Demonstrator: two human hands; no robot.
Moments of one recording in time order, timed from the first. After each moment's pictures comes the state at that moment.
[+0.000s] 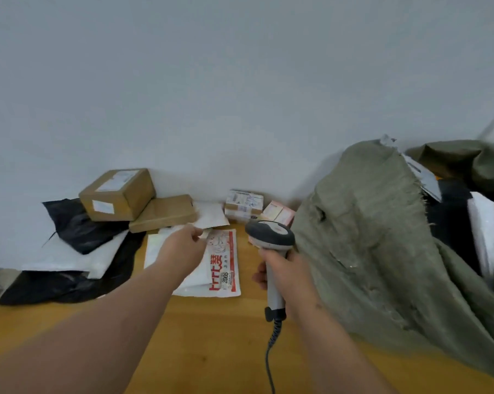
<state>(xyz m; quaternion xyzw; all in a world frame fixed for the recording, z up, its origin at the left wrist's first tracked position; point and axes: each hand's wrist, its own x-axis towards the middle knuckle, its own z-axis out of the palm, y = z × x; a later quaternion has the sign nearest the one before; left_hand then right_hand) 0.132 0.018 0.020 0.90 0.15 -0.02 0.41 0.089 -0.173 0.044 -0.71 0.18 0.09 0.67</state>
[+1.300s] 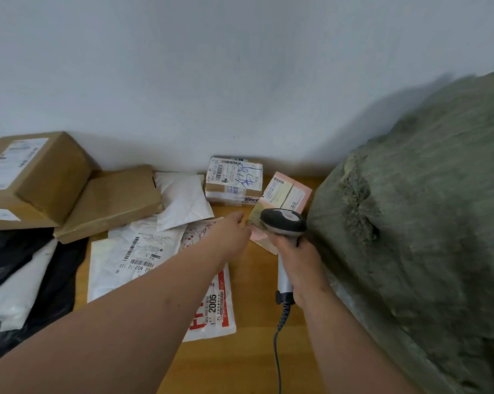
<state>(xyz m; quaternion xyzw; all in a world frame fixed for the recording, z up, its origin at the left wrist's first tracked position) 0.322 -0.065 -0.072 0.85 0.10 -0.29 0.44 0.271 -0.194 -0.080 -0.72 0.29 0.08 0.63</state>
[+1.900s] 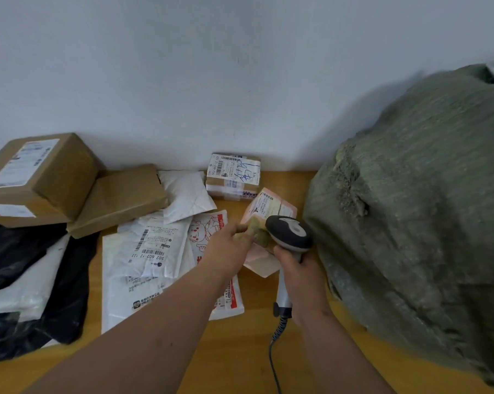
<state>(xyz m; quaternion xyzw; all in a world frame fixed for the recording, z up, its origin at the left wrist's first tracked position) 0.262 -0.051 -0.070 0.78 0.16 -0.26 0.55 0.209 -0.175 -0.071 -0.69 0.31 0.03 0.65</state>
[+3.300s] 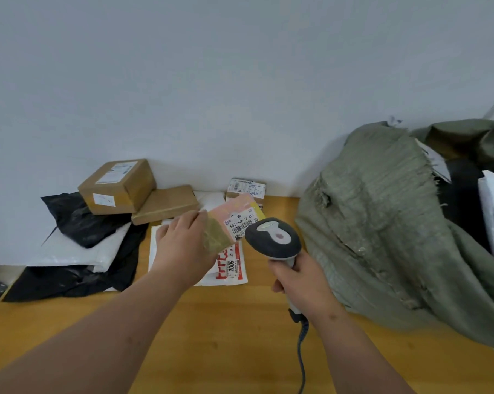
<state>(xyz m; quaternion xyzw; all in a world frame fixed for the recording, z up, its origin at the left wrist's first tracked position) 0.111 0.034 0.011 0.99 0.00 0.07 0.15 0.060 -0.177 0.039 -0.81 0.08 0.09 0.58</state>
